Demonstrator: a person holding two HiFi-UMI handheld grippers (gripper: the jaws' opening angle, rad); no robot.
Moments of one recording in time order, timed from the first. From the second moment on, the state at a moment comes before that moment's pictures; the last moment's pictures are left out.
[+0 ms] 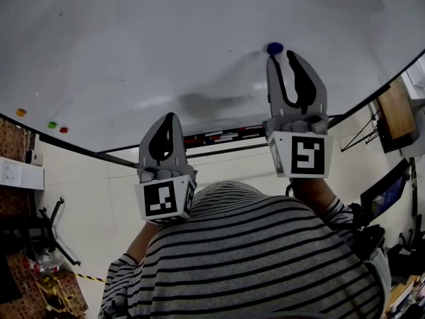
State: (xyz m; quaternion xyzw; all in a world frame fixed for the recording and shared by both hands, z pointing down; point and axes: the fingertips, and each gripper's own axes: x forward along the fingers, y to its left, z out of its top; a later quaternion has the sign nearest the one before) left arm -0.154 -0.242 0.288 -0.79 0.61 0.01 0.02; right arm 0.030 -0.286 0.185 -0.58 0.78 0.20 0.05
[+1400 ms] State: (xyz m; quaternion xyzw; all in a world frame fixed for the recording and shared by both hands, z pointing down) left arm -0.015 -0.076 0.299 -0.79 0.61 0.02 0.01; right arm 0.134 -0.099 0.277 -0.53 0.84 0.07 0.02
